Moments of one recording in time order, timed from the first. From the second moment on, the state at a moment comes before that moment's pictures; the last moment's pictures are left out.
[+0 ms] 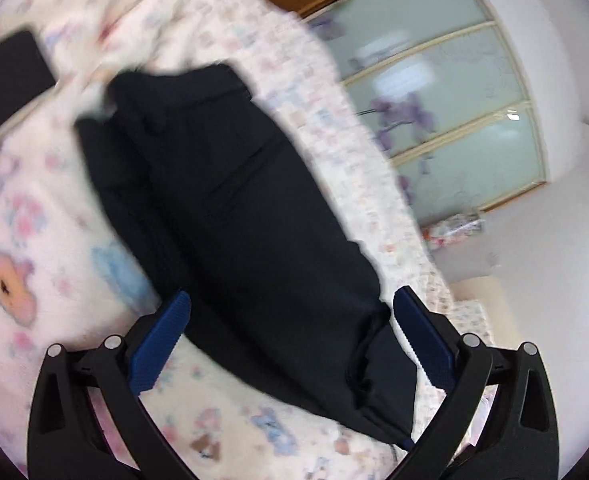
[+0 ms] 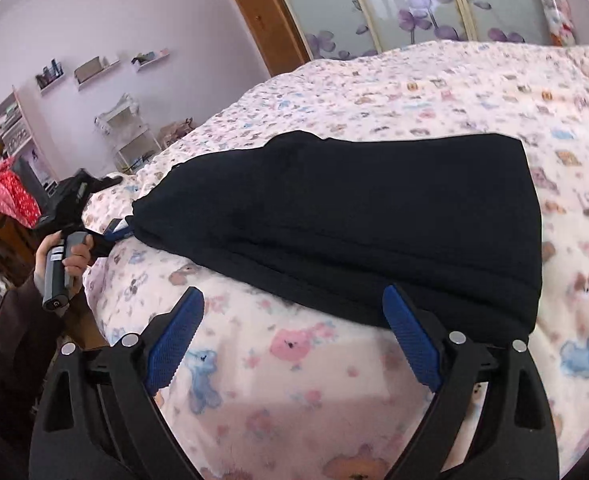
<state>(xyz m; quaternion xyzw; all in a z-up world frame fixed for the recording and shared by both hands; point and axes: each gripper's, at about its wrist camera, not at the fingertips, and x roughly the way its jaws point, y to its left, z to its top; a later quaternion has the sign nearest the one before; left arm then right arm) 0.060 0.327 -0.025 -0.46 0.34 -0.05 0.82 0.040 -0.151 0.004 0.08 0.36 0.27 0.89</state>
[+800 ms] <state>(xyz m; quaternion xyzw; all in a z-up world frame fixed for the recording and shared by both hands) 0.095 0.371 -0.044 -0.55 0.28 0.04 0.79 0.032 -0.141 -0.001 0.07 0.37 0.29 0.88</state>
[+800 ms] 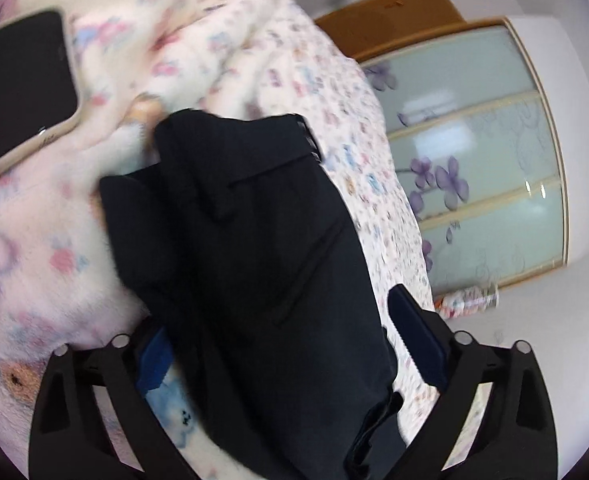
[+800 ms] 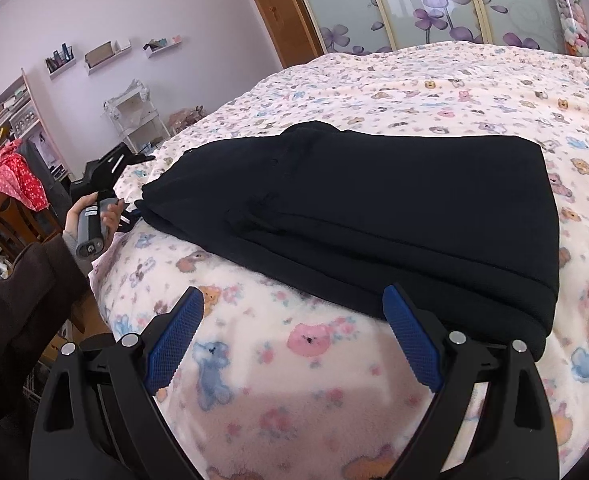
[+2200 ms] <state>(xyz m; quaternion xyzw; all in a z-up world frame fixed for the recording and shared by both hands) 0.094 -0.113 -0.011 0.08 0.36 -0.19 0.91 0.039 -0.321 0.029 0.34 0.26 0.03 0.90</state>
